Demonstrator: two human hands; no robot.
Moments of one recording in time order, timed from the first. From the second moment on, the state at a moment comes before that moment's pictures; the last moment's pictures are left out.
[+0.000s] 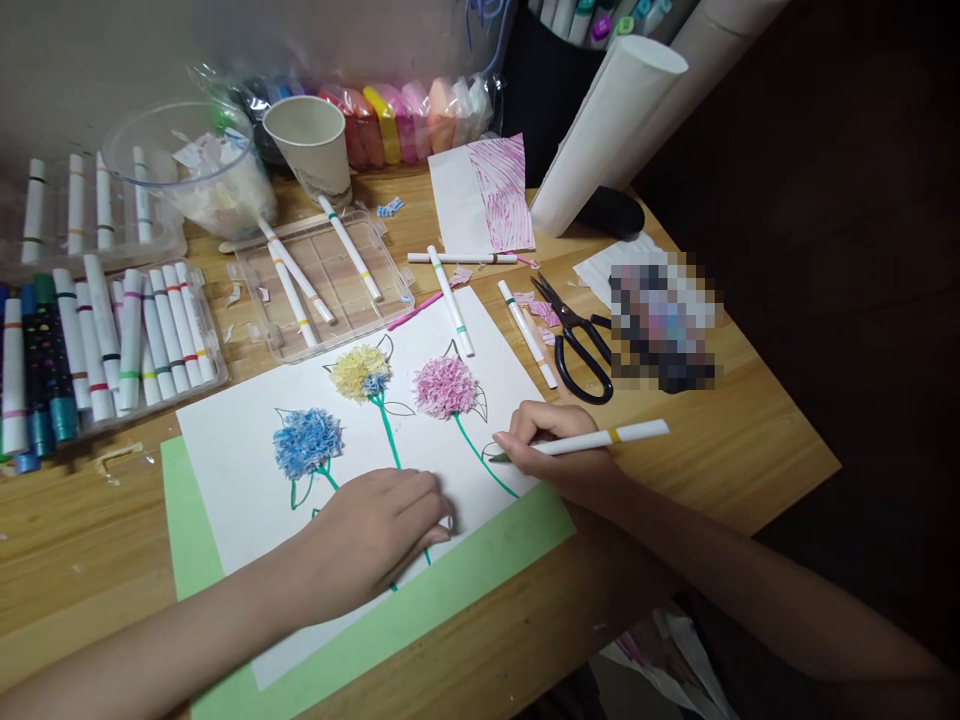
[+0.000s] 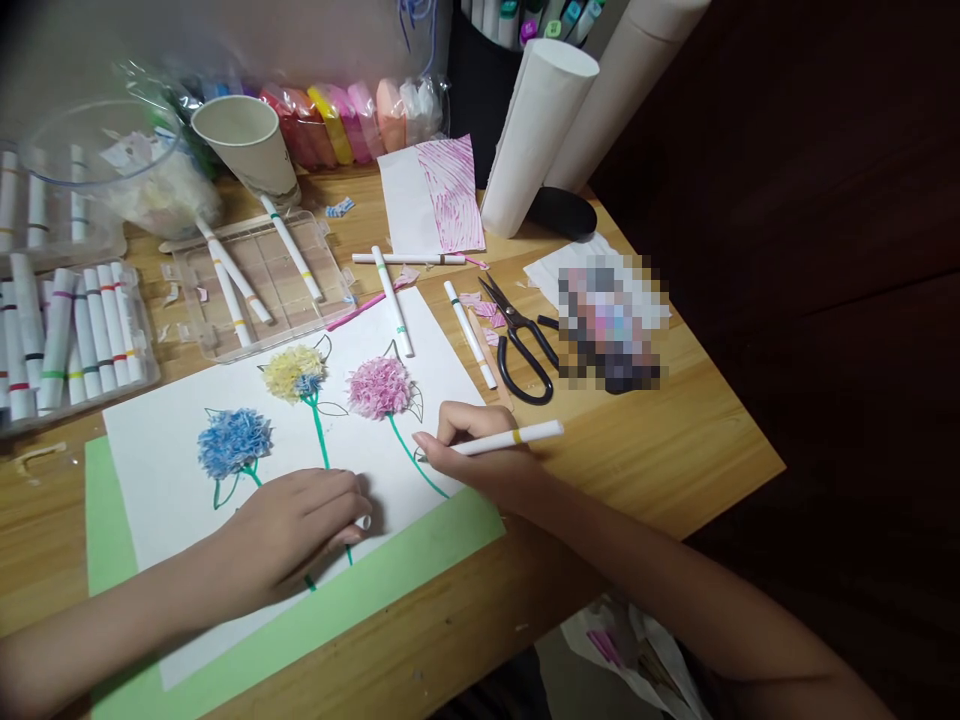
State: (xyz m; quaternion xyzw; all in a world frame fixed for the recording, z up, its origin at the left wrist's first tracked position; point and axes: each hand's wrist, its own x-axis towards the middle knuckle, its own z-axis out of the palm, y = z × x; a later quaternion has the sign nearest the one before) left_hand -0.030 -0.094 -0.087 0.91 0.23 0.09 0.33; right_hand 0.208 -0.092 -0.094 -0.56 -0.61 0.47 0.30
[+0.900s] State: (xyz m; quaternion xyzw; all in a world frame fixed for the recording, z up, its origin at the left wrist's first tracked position) left_hand -0.030 -0.094 -0.088 0.91 0.23 0.09 0.33; right_hand 0.208 -0.092 -0.092 -0.60 -0.66 0.33 0.31
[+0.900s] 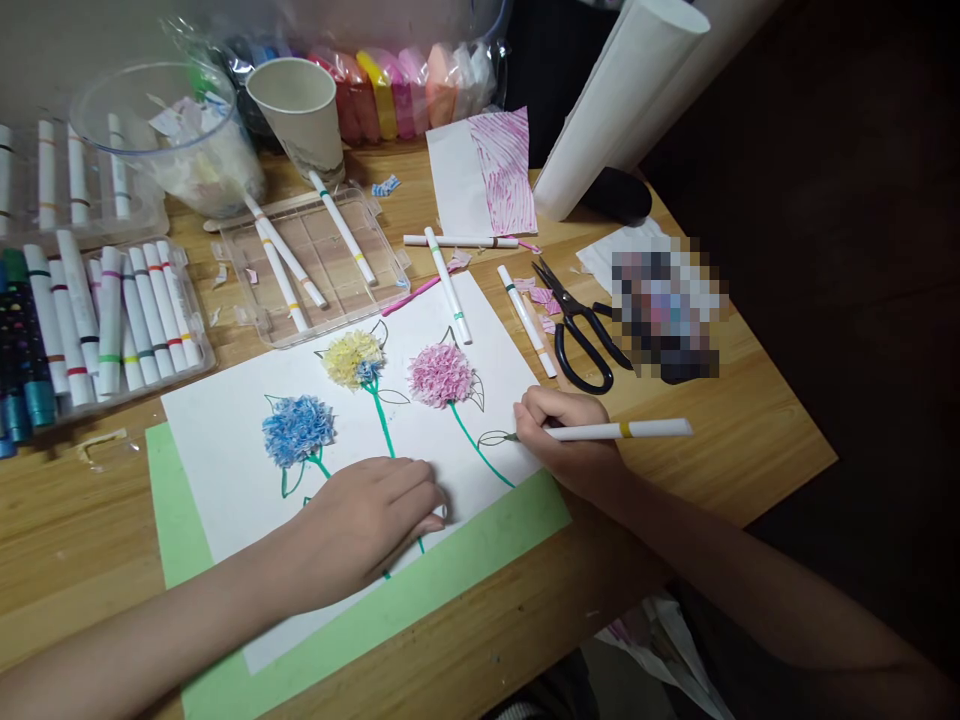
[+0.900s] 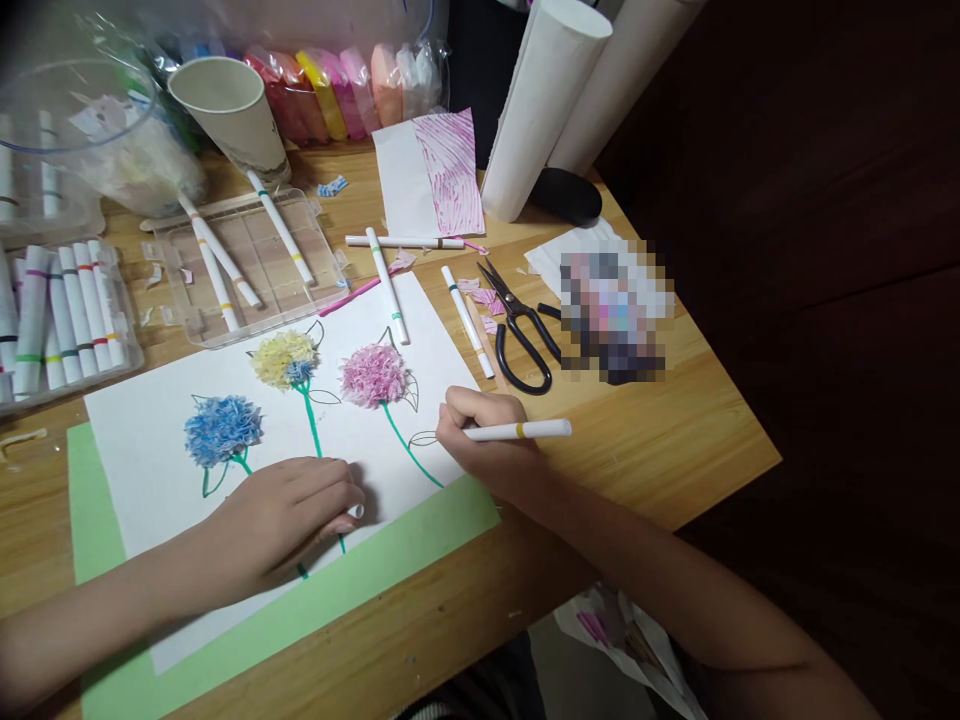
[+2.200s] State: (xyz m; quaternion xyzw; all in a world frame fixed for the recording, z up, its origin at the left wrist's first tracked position) left_hand -0.030 -0.094 -0.090 0.91 0.23 0.08 0.33; right_hand 0.208 -0.097 -0.099 -0.57 -0.64 0.37 0.34
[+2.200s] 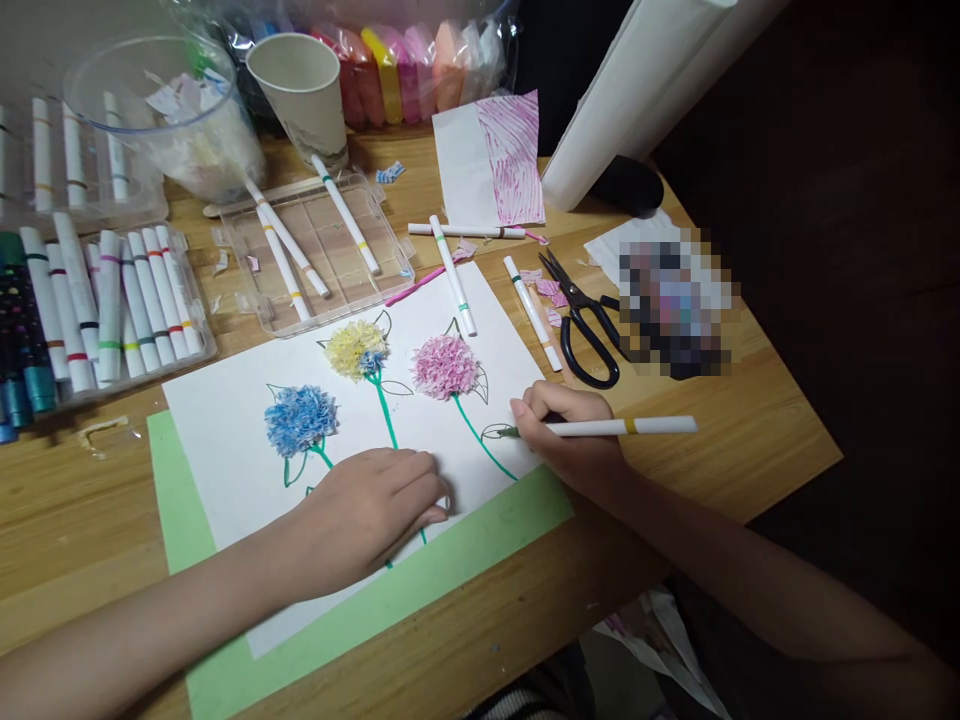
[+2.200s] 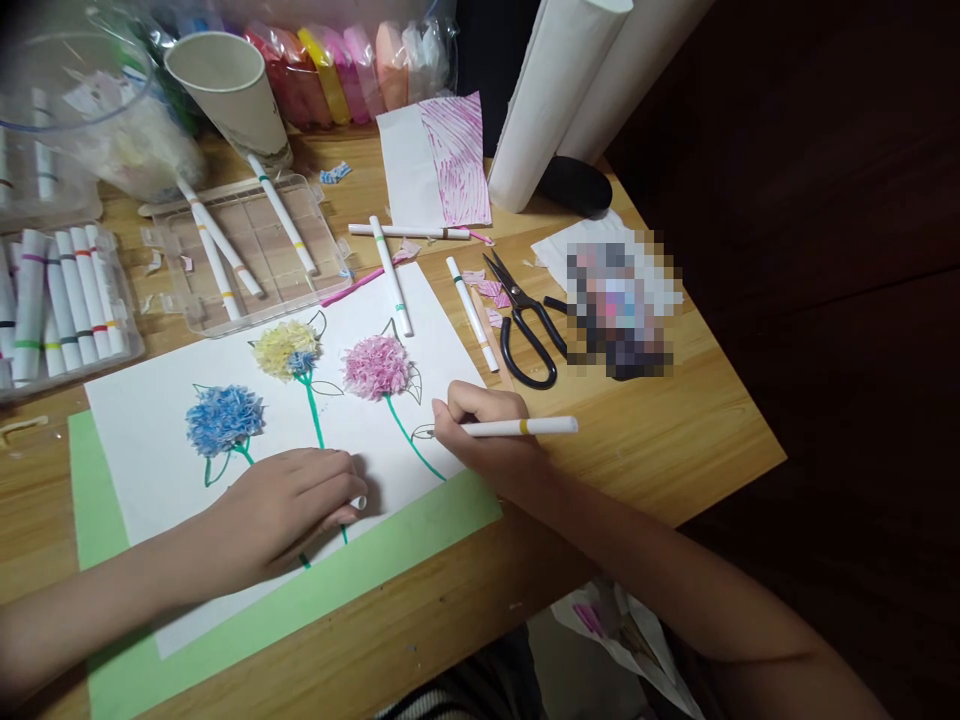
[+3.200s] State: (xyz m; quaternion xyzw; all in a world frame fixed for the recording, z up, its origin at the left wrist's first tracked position) left_hand -0.029 -0.095 -0.086 0.91 0.22 0.10 0.34; right_hand 0.196 -0.086 -0.100 -0.51 -0.62 0.39 0.45
